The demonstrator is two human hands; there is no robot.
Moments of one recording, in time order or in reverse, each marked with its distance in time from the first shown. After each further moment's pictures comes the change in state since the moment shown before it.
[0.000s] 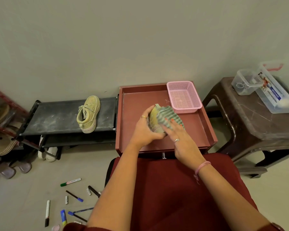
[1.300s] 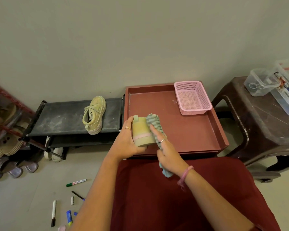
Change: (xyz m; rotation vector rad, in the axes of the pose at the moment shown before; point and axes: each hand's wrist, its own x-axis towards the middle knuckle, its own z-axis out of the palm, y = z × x) left_hand -0.027 -0.030 -0.077 0.383 0.005 -0.025; right_hand 0.034 -0.064 0.041 0.659 -0.206 0.318
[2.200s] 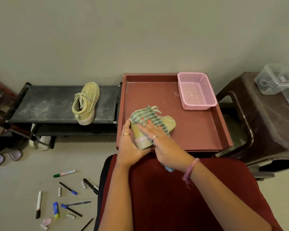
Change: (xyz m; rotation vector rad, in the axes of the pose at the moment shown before) left_hand 0.004 -0.042 0.059 -0.322 0.297 0.020; right_hand 0.028 0.008 -0.009 -0.326 -0.237 -0.076
